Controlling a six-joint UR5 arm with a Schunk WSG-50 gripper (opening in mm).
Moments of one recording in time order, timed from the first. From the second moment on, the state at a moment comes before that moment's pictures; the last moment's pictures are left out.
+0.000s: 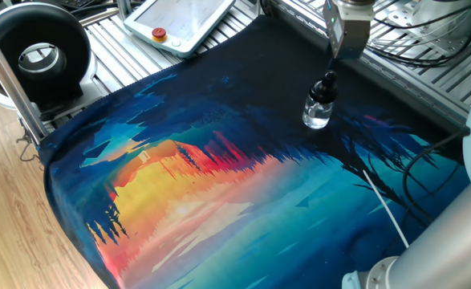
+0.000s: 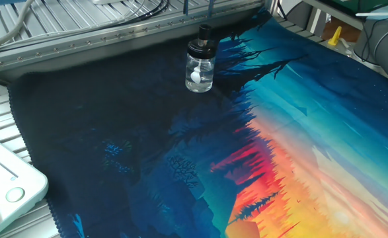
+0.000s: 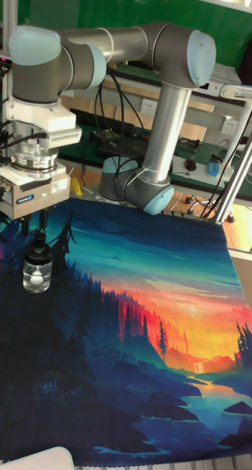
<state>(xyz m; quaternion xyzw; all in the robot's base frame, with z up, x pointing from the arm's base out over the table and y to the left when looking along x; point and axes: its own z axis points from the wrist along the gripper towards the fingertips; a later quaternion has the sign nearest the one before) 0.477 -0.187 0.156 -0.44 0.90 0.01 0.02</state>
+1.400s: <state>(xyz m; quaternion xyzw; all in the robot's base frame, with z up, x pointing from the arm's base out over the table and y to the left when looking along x) 0.482 -0.175 0.131 -0.46 0.89 0.02 0.02</state>
